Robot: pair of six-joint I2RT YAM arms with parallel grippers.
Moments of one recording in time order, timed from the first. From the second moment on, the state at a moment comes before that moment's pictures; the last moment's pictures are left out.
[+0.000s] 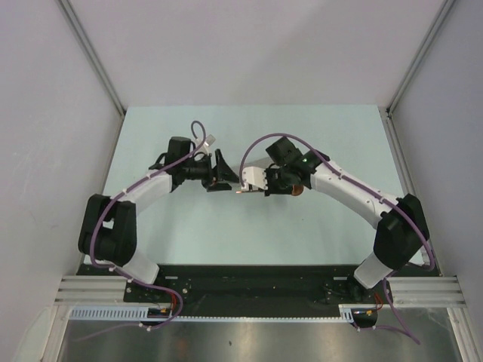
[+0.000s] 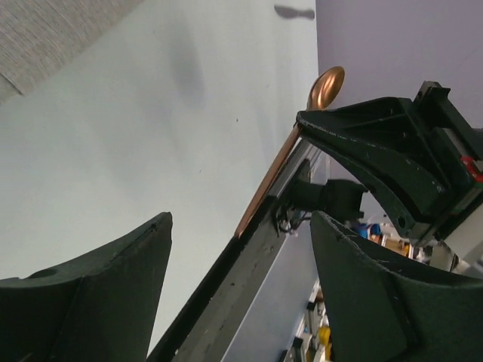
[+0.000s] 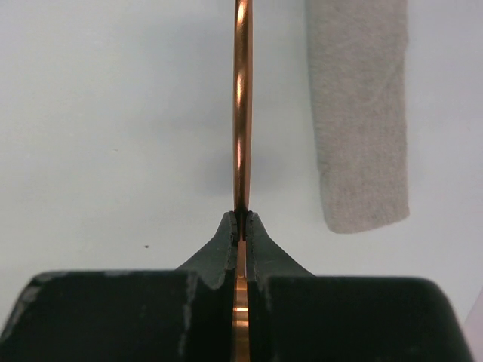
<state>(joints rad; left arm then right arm) -0.26 1.56 0.95 -0.11 0.90 -0.66 0.70 1.61 1.37 -0.79 -0.18 -0.98</state>
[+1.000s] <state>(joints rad) -0.47 1.62 0.90 -0.01 1.05 -0.63 0.70 1.39 1.15 -0.64 -0.24 -0.77</state>
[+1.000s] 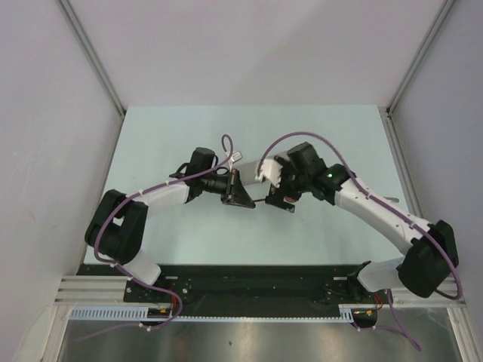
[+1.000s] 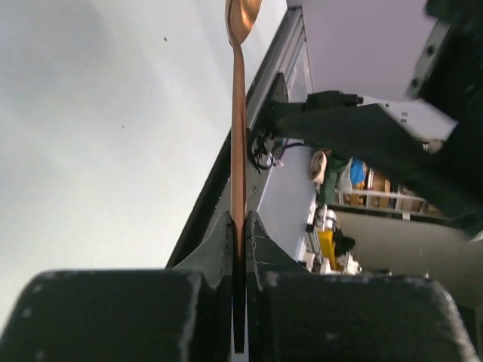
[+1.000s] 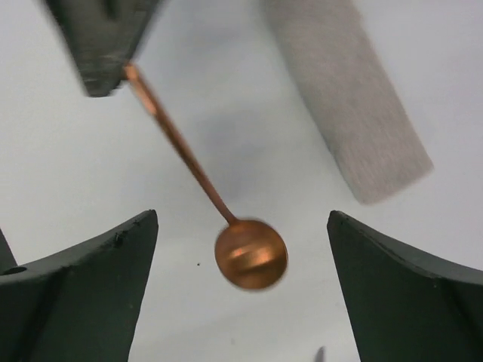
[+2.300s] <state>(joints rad) -0.42 1.63 0.83 0.37 0.95 -0.94 0.17 1.52 0.94 0.01 -0.72 0.26</state>
